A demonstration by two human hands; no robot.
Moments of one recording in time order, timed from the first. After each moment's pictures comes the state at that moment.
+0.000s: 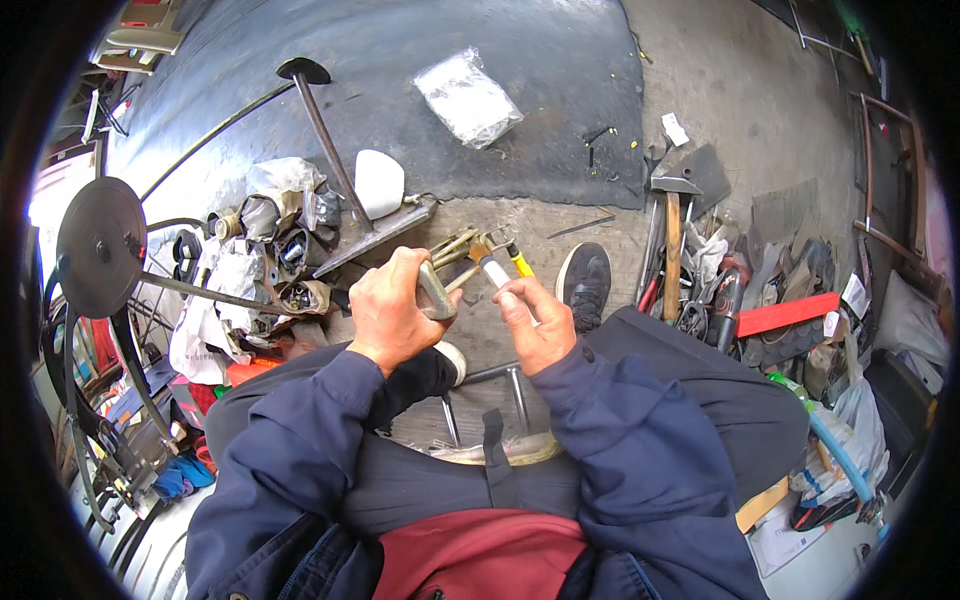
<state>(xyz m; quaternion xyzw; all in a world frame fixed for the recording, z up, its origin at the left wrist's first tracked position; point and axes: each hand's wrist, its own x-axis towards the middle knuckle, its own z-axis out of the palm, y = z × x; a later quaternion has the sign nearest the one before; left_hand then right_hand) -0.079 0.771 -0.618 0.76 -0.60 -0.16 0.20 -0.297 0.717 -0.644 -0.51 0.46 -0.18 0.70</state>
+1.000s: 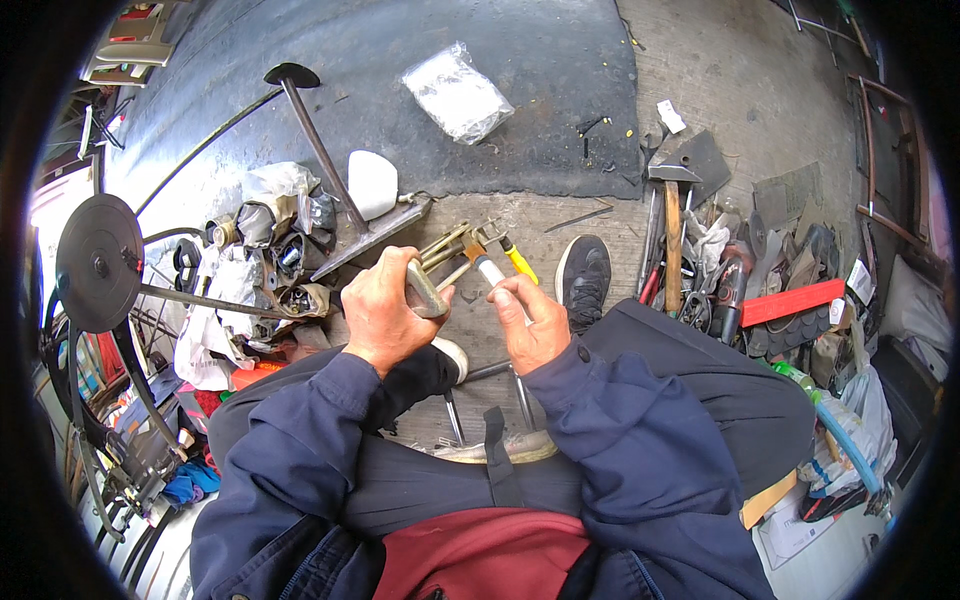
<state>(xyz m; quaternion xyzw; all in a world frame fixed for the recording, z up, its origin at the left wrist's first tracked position) -0.080 0.768 -0.617 0.76 -0.60 -0.16 0.20 -0.293 0.722 -0.642 -0.51 0.48 -0.19 0.69</state>
